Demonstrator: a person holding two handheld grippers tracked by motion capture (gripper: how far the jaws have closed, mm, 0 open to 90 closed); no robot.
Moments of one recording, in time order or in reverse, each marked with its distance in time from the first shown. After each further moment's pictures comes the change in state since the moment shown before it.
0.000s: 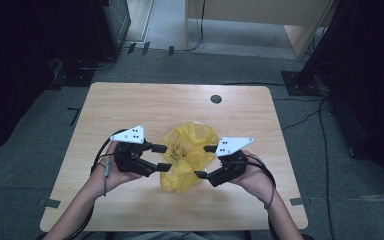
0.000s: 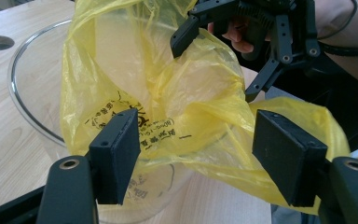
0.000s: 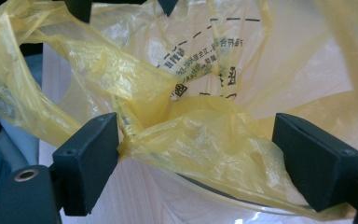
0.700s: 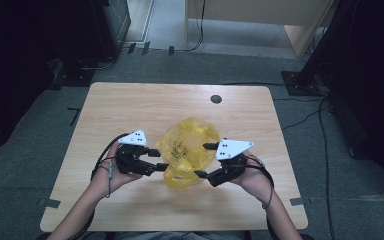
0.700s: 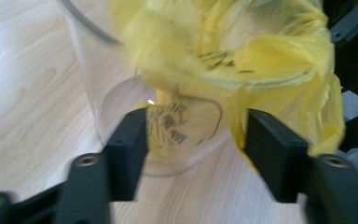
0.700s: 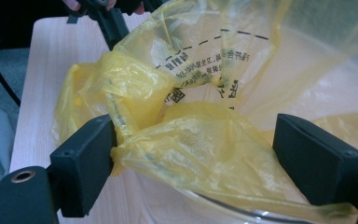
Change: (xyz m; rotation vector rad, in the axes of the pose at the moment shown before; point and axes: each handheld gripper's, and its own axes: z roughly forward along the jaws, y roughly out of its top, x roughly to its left) left arm 0.018 -0.026 0.015 0.120 0.125 -0.097; right arm -0.002 -0.005 0.003 -0.052 -0.035 -0.110
